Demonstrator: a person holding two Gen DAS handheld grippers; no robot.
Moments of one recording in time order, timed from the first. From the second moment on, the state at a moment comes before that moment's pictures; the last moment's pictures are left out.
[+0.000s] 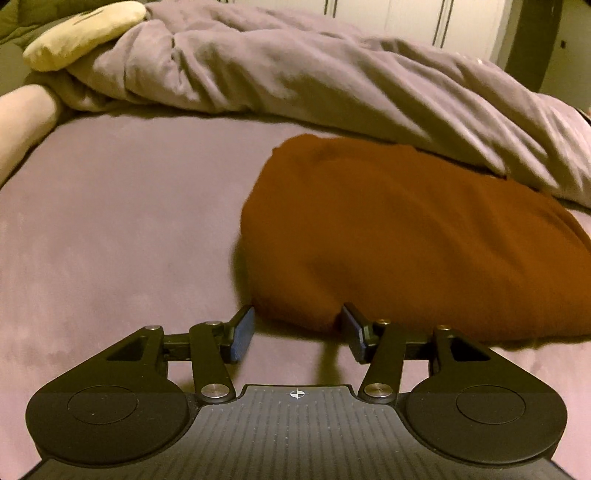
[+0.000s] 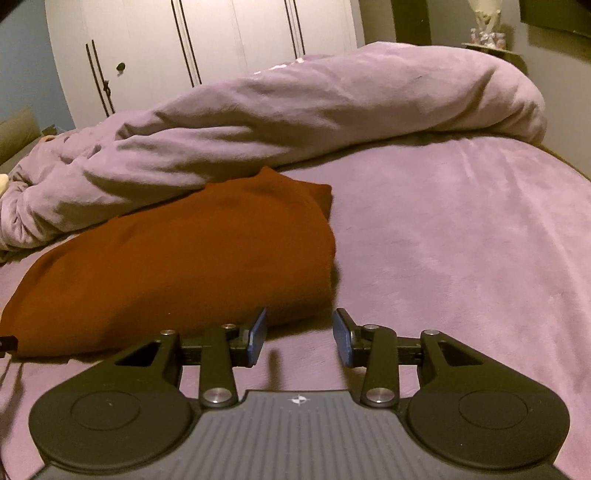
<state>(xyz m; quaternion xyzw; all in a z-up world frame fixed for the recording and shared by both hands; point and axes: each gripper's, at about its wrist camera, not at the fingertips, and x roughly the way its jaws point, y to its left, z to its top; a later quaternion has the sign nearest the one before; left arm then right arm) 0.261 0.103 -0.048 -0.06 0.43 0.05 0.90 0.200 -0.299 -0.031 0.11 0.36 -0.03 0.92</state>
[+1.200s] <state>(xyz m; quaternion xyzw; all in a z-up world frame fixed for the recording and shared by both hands) 0.298 0.150 -0.056 -0.20 0.41 0.04 0.89 0.246 -0.340 -0.067 0.38 0.38 0.01 0.84</state>
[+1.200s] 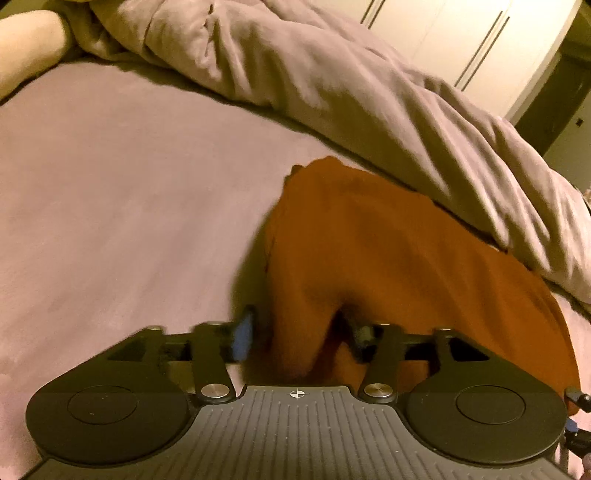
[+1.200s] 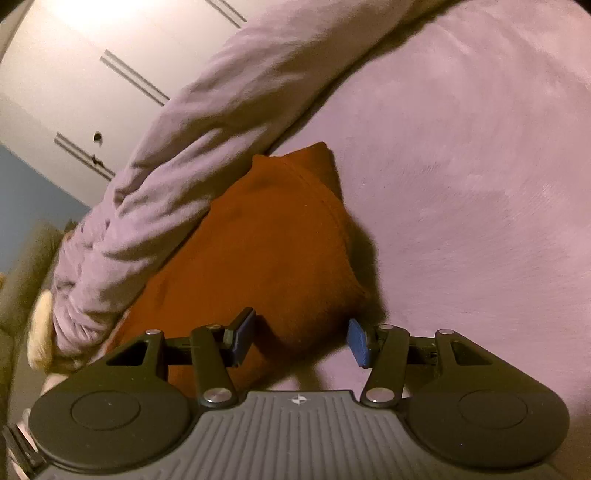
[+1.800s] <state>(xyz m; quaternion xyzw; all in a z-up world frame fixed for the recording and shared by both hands) 0.297 0.143 -0.007 -0.13 0.40 0.02 0.91 0.259 -0.290 -0.028 0.18 0.34 0.01 0.92</state>
